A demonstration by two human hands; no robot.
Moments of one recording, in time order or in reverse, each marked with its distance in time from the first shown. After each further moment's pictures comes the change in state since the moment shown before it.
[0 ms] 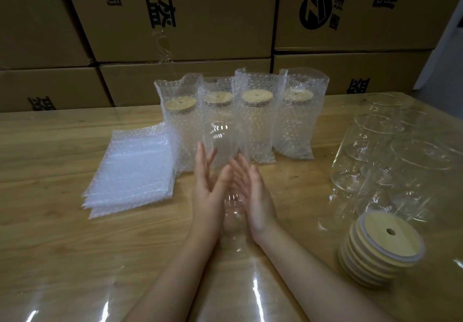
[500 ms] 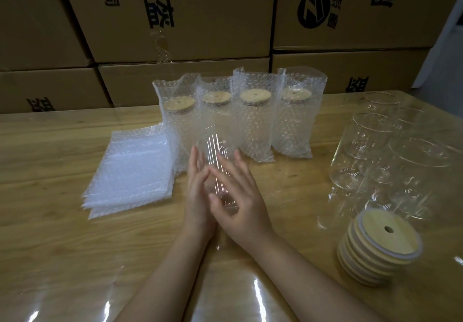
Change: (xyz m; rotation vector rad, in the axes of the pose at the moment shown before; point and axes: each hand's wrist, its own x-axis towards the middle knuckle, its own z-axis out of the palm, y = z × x) left_hand 0.007 -0.003 -0.015 -0.332 0.024 -0.245; right_hand -0.012 0.004 0.008 -0.733 0.039 -0.844
